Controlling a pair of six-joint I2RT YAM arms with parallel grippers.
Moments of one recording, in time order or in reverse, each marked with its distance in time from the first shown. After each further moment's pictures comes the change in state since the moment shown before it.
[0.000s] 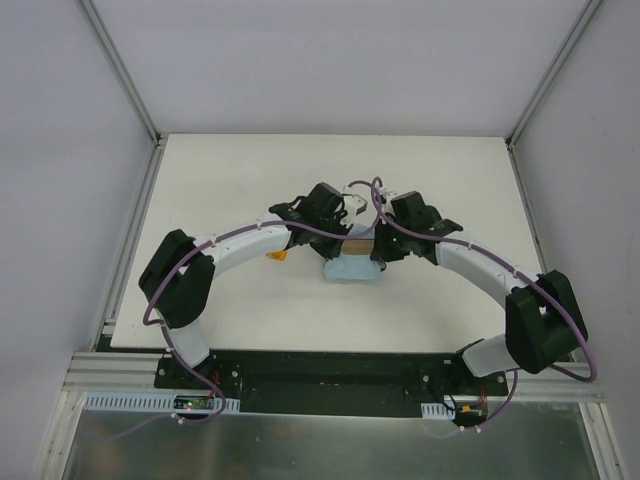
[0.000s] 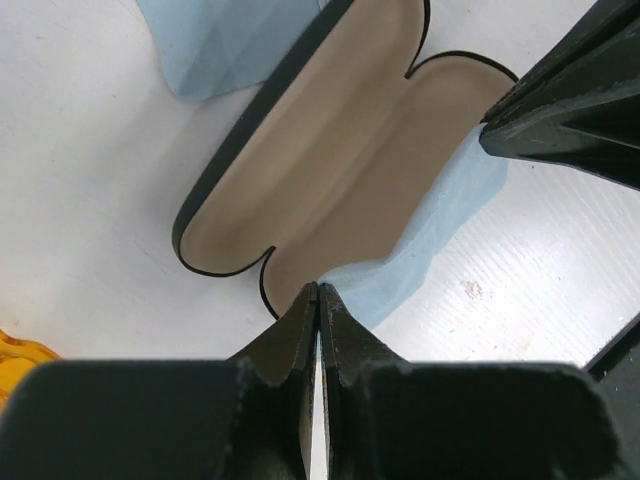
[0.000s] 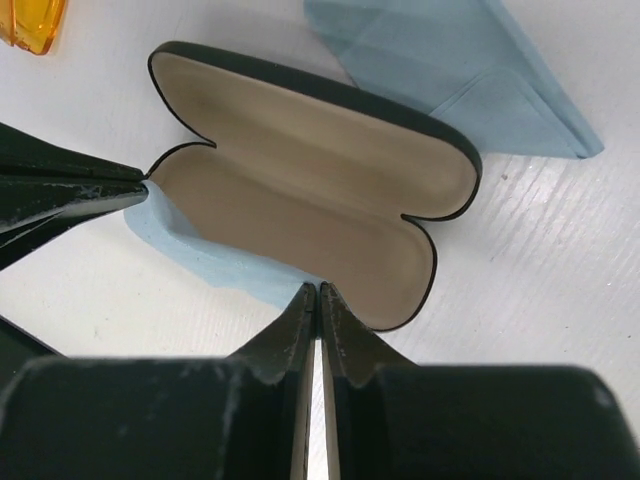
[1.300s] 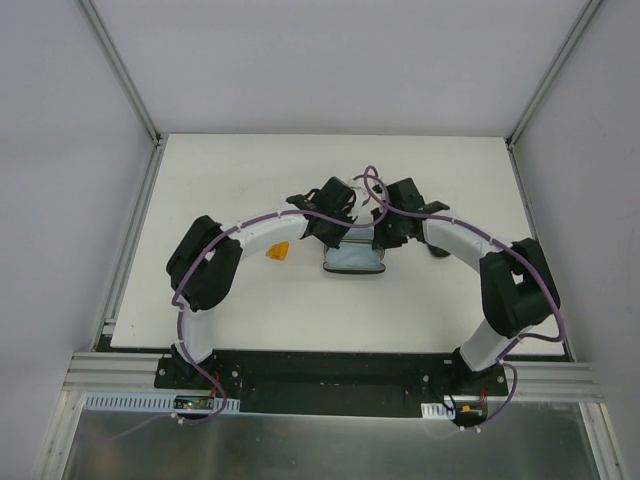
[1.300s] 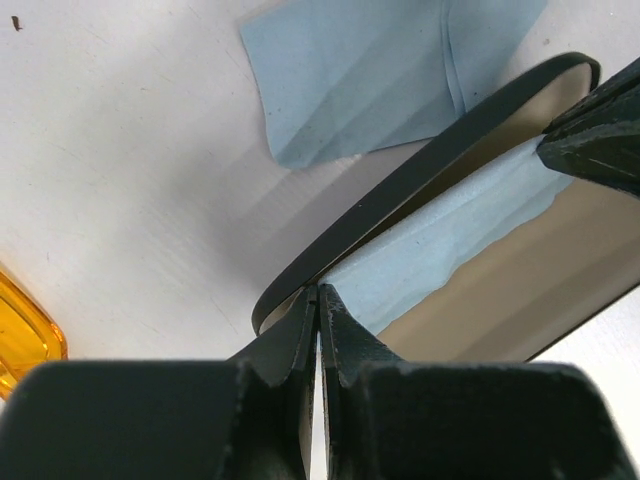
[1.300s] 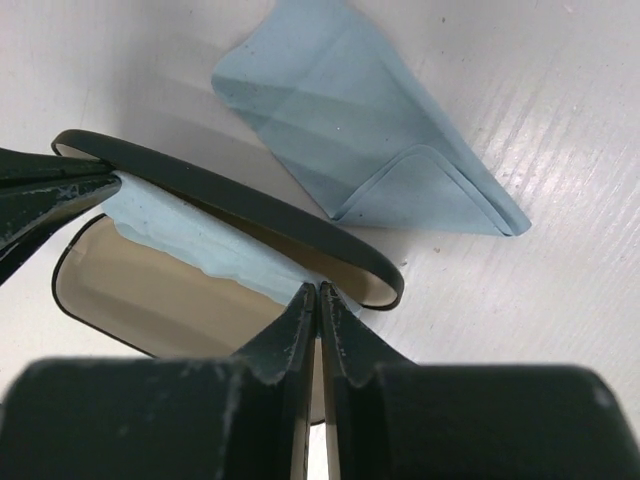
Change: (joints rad) left arm 0.020 0.193 0.165 -0.026 -0.141 0.012; right arm -0.061 0.231 0.167 -0.030 0.035 -0.051
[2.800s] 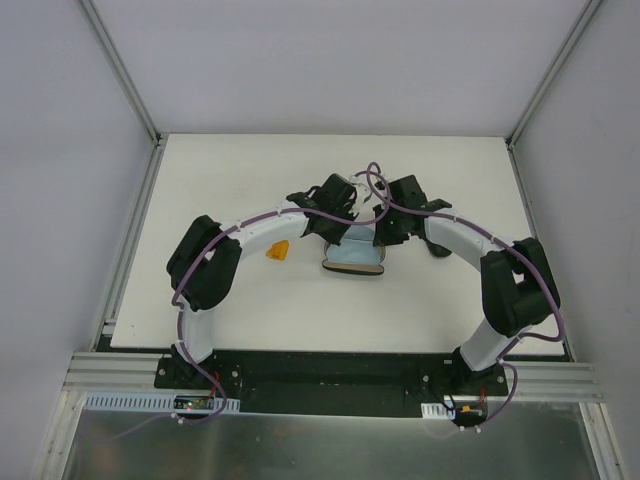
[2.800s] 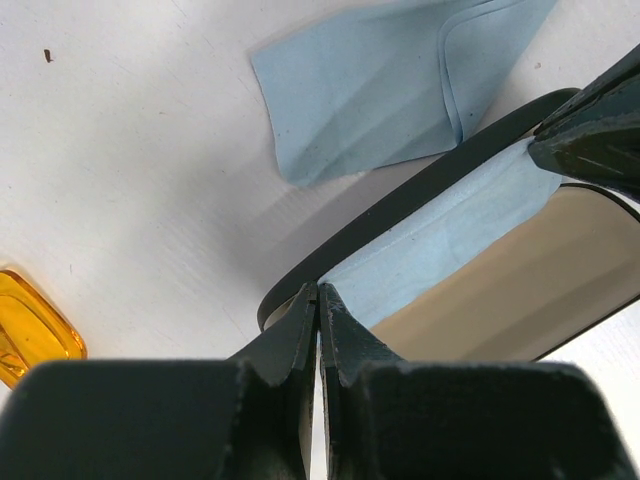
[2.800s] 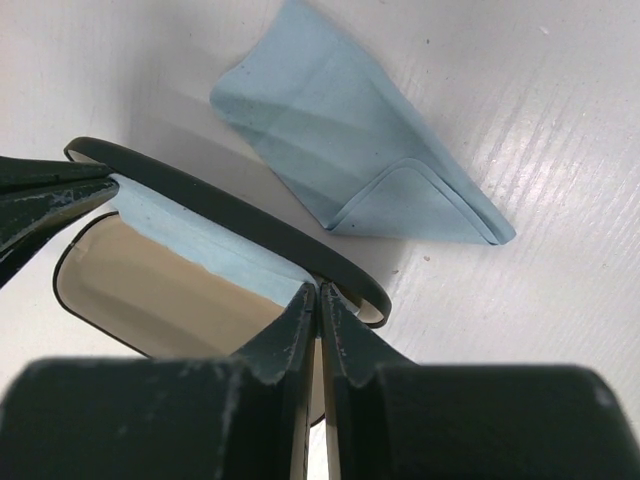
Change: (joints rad) left arm 0.000 0.005 0.030 0.001 -0.016 0.016; right arm -0.020 0.005 0.018 0.002 -0.007 0.000
